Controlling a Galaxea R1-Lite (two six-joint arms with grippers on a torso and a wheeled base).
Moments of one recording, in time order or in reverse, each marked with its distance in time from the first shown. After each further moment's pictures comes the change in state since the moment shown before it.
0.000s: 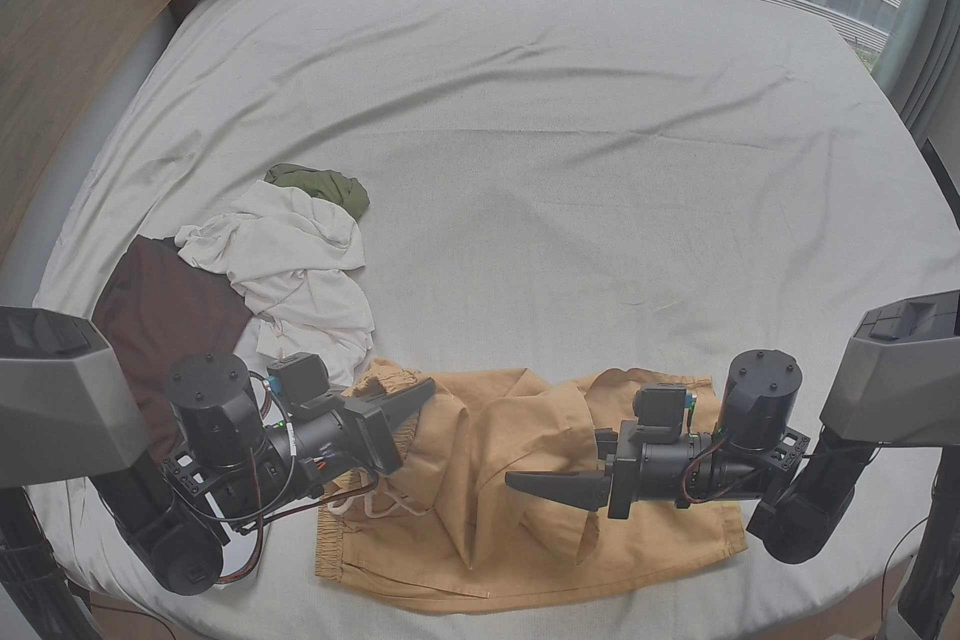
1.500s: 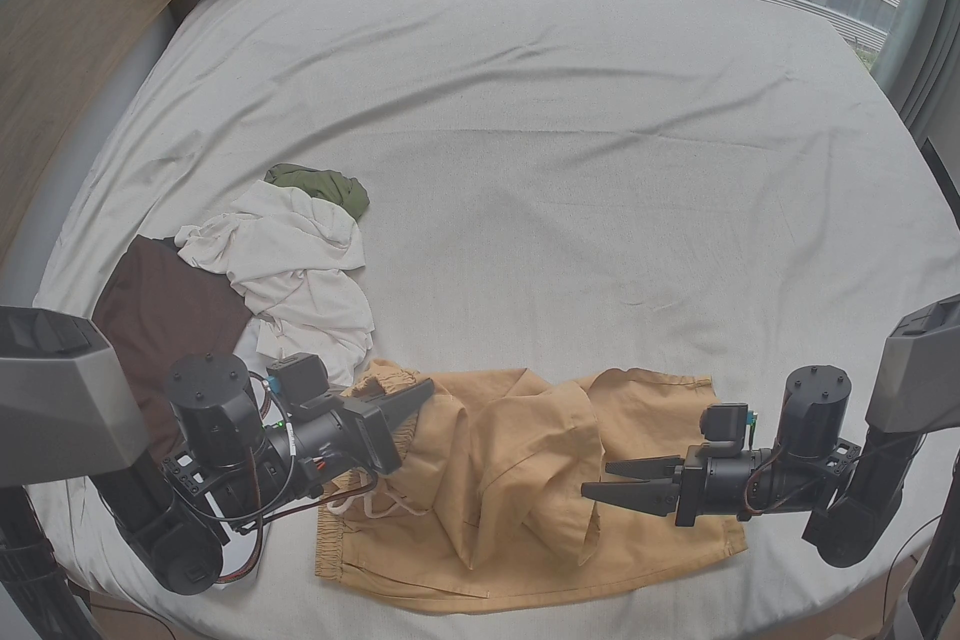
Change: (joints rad) left arm 0.003 0.002 -0.001 0.000 0.000 0.000; right arm -0.126 -0.069 0.227 -0.009 0.011 0.041
